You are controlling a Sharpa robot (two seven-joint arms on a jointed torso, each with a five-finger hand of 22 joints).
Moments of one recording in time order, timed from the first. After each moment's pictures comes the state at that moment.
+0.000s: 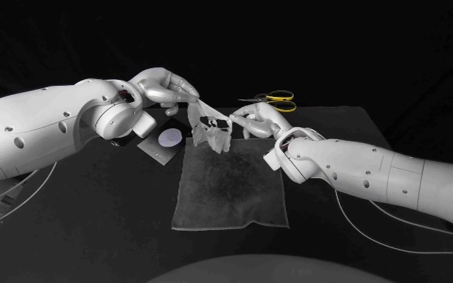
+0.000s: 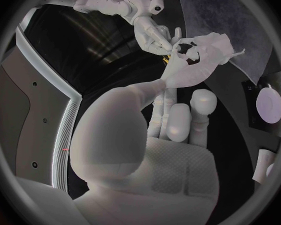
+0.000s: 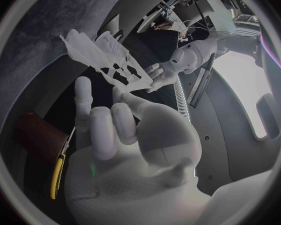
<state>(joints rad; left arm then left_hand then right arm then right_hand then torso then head) 1.35 -0.84 -0.07 1.43 -0.50 -0.11 -0.03 1.37 -0.18 0.75 0.03 0.04 0.99 0.11 0.45 0.43 1.09 0.05 0.55 0.16 1.32 -0.01 1.50 0.84 0.14 1.15 0.09 1.18 1.08 1.09 -0.59 -0.14 1.31 -0.69 -0.57 0.35 1.07 0.17 0.48 -0.04 0.05 0.96 0.12 0.30 0.51 1.42 0.04 1.28 1.25 1.42 -0.01 1.45 1.26 0.16 0.94 0.09 0.81 0.93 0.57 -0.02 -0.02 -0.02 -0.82</state>
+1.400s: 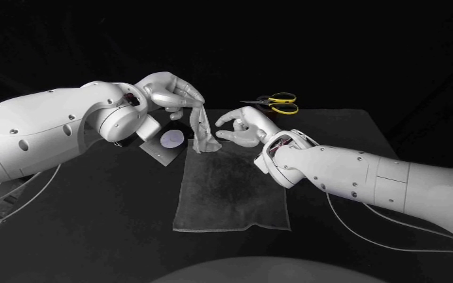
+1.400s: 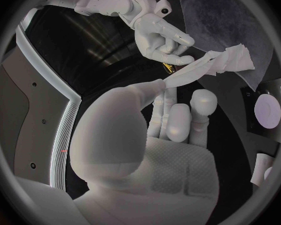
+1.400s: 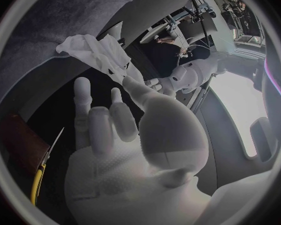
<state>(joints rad) 1.35 -0.84 -0.08 1.46 -0.50 -0.11 -0.05 1.36 -0.18 0.75 0.04 0.05 0.99 0.11 0.45 0.43 1.10 0.05 0.55 0.16 1.32 -0.01 1.51 0.83 0.14 1.16 0.09 1.18 1.08 1.09 -0.51 -0.14 1.30 -0.93 -0.65 0.23 1.14 -0.11 0.46 -0.16 0.05 0.94 0.16 0.17 0.43 1.40 0.08 1.28 1.24 1.41 0.01 1.46 1.26 0.17 0.93 0.12 0.81 0.95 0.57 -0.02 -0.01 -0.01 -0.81</state>
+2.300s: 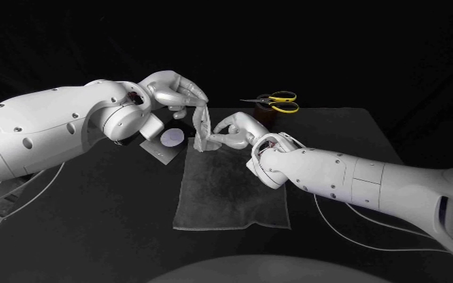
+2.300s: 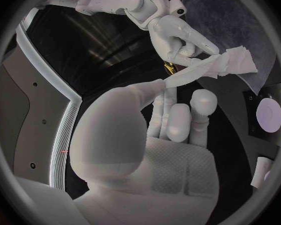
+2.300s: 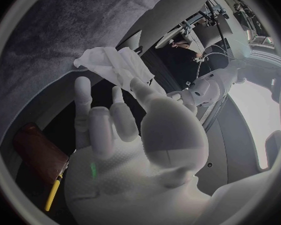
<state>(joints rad) 1.35 -0.83 -0.08 1.47 -0.50 -0.11 -0.05 1.36 -0.18 0.75 0.03 0.05 1.00 0.11 0.45 0.45 1.10 0.05 0.55 0.16 1.32 -0.01 1.51 0.83 0.14 1.16 0.09 1.18 1.08 1.06 -0.42 -0.14 1.21 -0.99 -0.64 0.04 1.09 -0.09 0.36 -0.09 0.05 0.99 0.14 0.18 0.43 1.39 0.06 1.28 1.25 1.41 0.01 1.46 1.27 0.17 0.94 0.12 0.80 0.94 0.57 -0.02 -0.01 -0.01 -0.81</state>
